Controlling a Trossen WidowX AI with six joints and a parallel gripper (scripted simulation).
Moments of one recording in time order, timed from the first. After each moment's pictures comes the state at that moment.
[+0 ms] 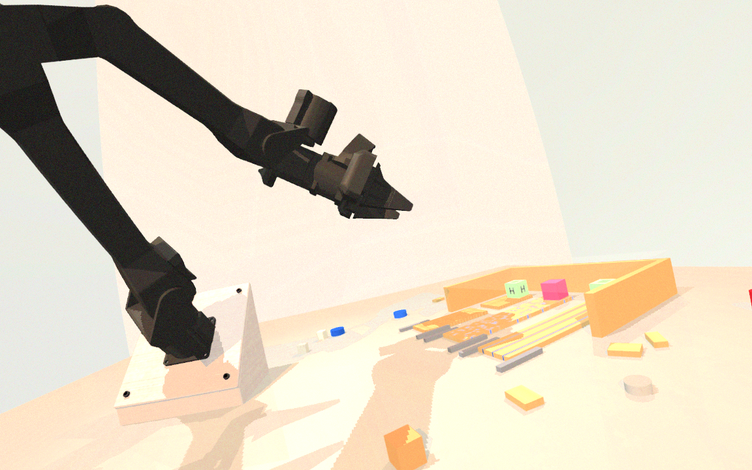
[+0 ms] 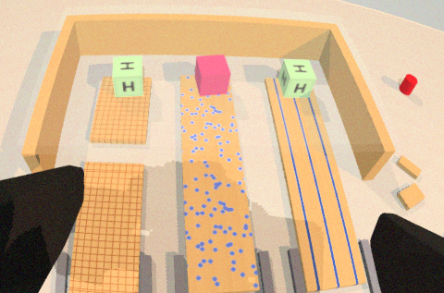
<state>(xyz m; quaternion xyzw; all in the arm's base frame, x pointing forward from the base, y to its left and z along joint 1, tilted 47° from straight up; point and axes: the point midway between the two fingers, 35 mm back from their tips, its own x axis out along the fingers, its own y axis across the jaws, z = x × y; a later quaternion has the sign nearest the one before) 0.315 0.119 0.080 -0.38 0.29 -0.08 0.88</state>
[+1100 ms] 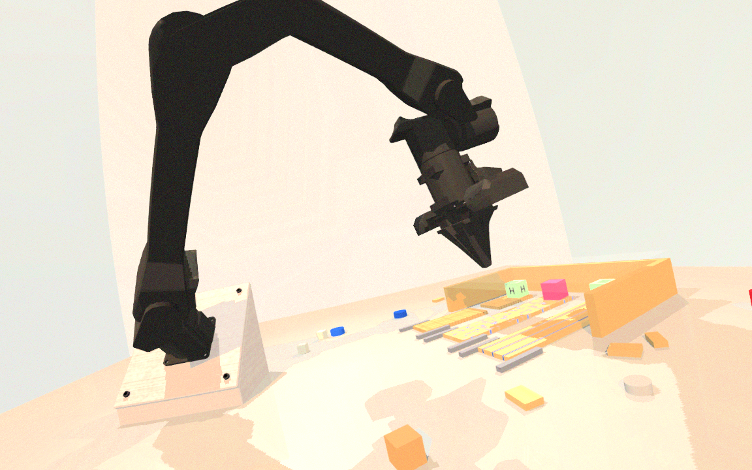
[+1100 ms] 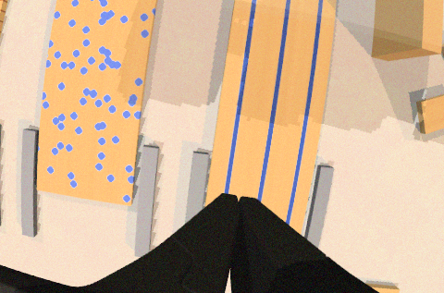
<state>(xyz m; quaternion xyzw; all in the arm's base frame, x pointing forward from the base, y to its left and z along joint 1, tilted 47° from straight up) 0.413 0.006 0.075 -0.39 0.60 -0.18 0.68</state>
